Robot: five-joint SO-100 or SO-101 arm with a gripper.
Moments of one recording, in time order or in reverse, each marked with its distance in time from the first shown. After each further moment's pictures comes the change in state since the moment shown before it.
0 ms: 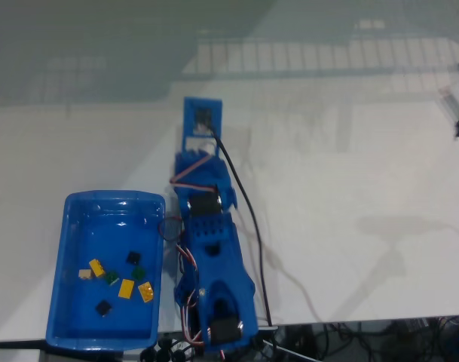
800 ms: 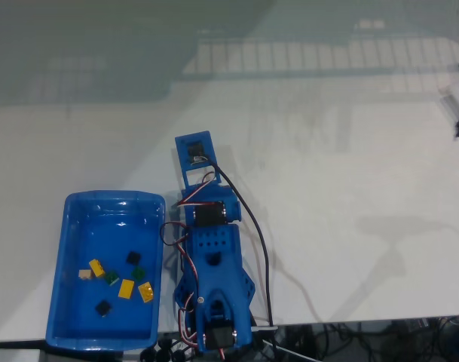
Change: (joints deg) arm 4.0 10.3 7.6 21.8 -18.9
